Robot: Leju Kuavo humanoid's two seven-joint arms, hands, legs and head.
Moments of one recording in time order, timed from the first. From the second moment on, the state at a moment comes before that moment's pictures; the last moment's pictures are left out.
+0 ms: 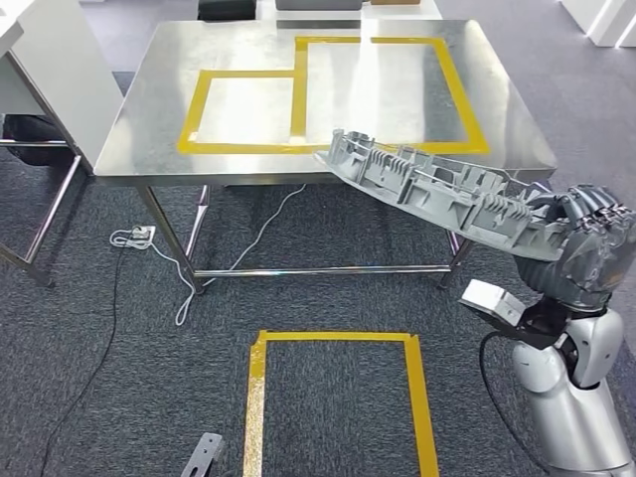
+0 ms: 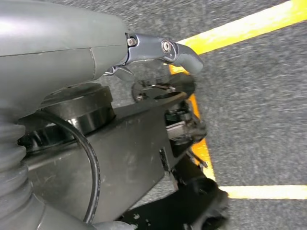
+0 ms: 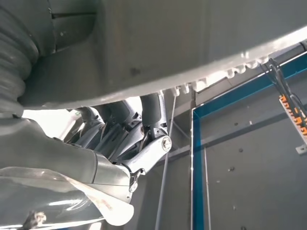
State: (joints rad) left arm -0.16 -0.02 -1.56 -0.10 1.33 0.26 -0.22; right arm -0.27 -0.18 0.11 -1.65 0.93 -0.64 -0.28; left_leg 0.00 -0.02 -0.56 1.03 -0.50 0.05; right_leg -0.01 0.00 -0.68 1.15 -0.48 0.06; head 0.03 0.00
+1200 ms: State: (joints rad) left arm -0.20 -0.03 -1.57 -0.10 1.27 0.25 -0.20; right arm -0.53 -0.24 0.09 -1.43 0.96 -0.57 -0.22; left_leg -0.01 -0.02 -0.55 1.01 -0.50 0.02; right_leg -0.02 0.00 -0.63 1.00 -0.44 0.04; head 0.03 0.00
